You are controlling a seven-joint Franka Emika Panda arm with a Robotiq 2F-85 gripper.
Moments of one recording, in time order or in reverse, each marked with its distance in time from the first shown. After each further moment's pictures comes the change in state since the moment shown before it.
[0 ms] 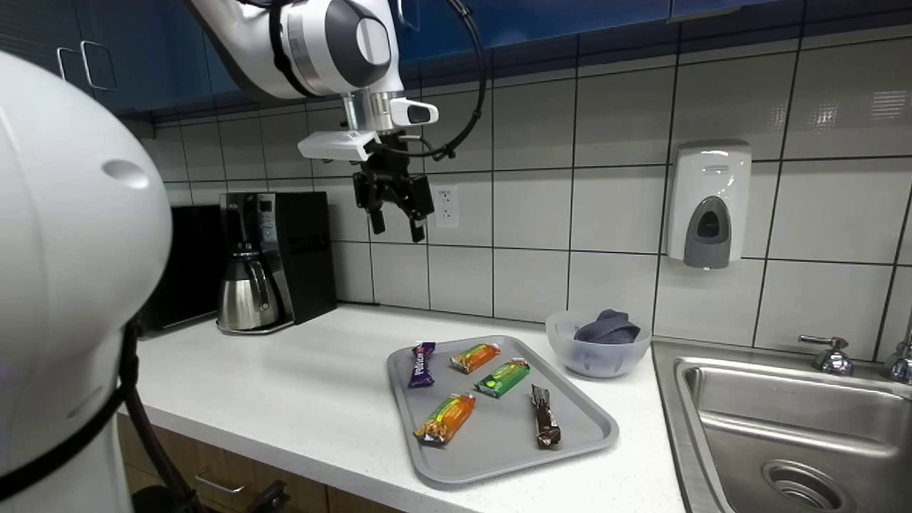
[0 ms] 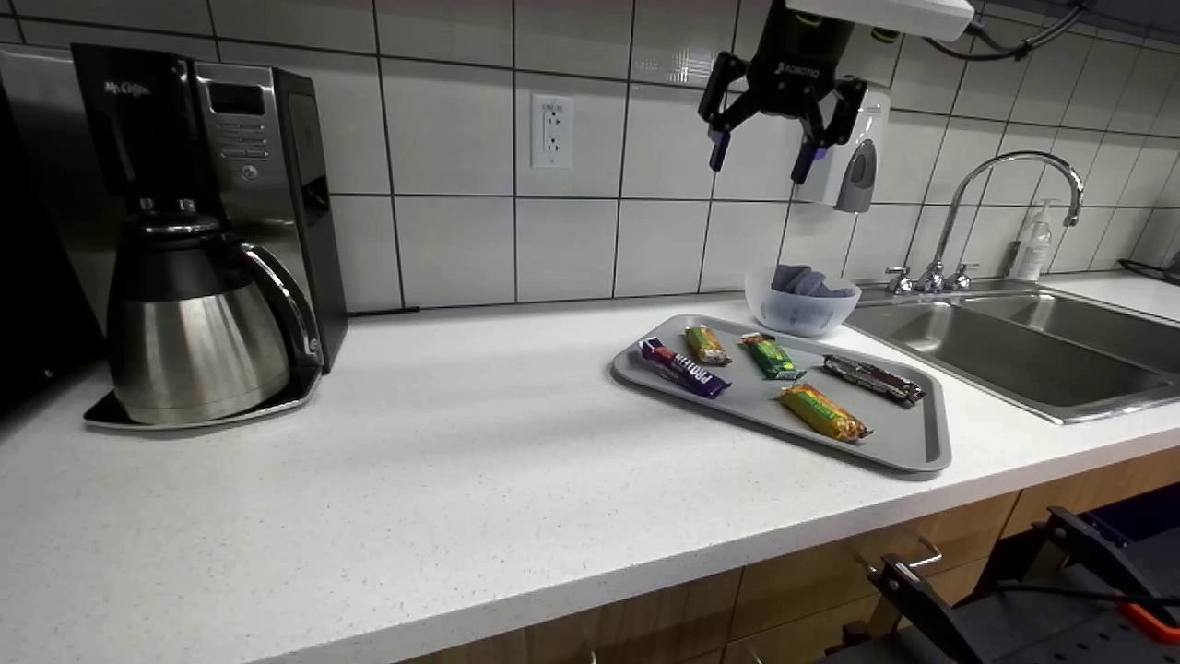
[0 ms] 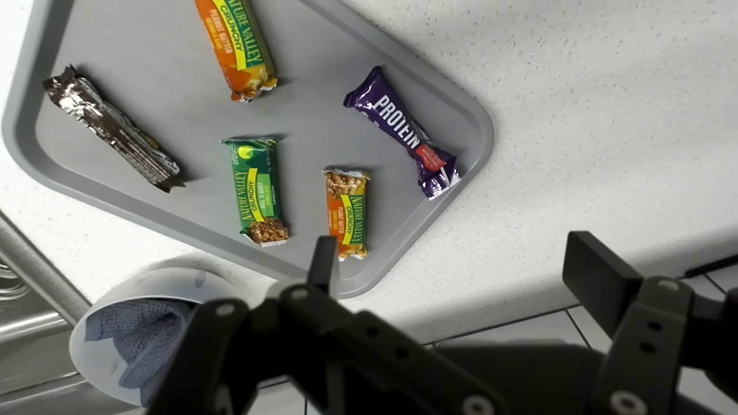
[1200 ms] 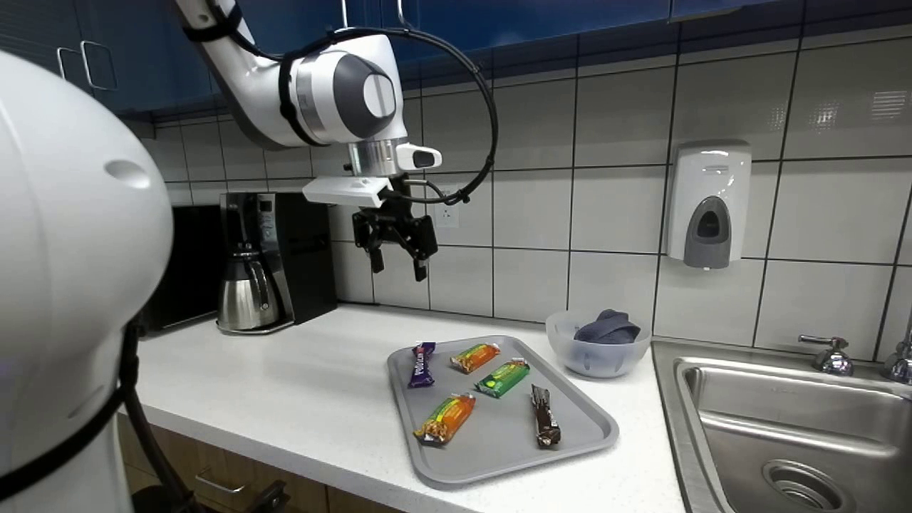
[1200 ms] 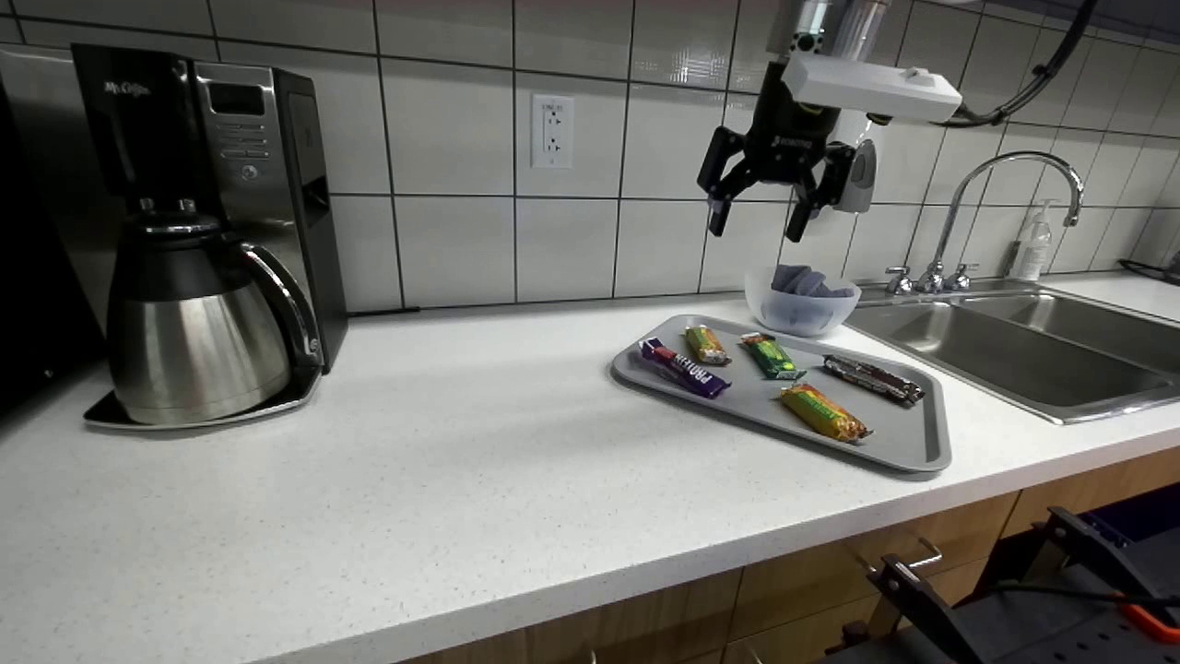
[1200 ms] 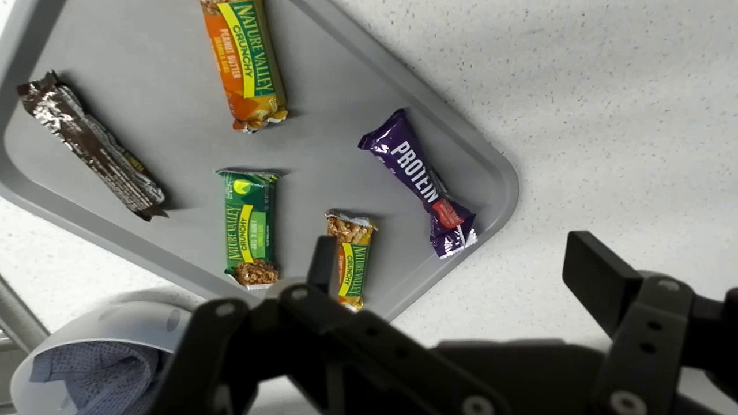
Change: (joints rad) arm 0.004 0.096 -0.008 -0.069 -0.014 0.120 -0.101
